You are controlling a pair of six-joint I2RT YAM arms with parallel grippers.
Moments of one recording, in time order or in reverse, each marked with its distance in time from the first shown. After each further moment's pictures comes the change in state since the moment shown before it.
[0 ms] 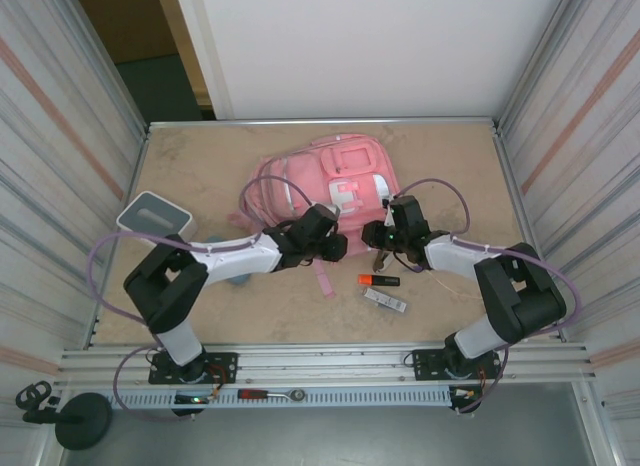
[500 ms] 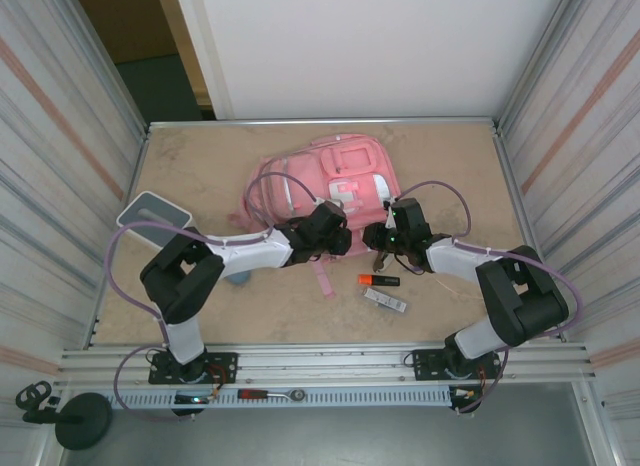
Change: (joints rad) left arm -0.003 0.087 0.074 0.021 -0.090 -0.037; right arm -0.002 -0.016 -0.028 0.021 -0.004 0.000
